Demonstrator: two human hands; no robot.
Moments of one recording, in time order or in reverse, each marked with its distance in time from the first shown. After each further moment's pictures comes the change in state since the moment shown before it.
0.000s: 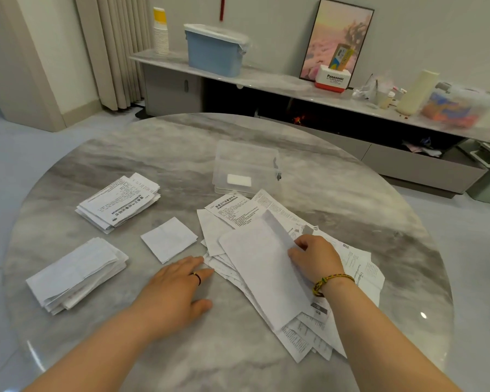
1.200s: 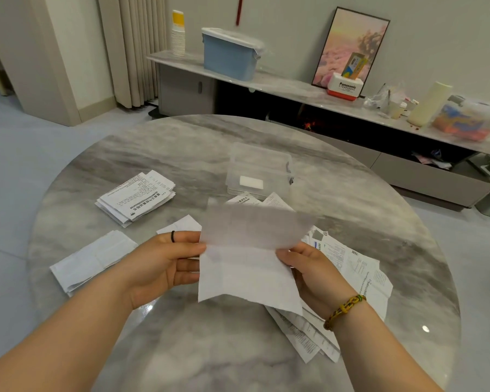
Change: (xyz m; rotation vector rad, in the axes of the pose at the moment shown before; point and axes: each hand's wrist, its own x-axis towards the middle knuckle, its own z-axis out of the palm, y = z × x) left_hand -0.018 -0.013 -0.050 -1.728 -0.001 -0.226; right_hand -0.050 -0.039 -0.001 1.103 -0.412 -0.005
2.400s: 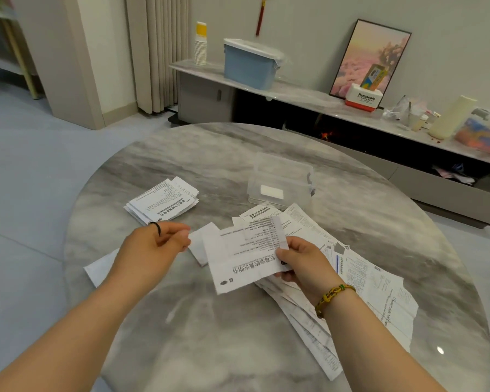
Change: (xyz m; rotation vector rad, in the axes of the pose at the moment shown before) left_hand -0.012 0.008 -0.037 0.564 0.535 0.395; right_hand 0.028 -0.009 0.037 -0.250 0.087 0.022
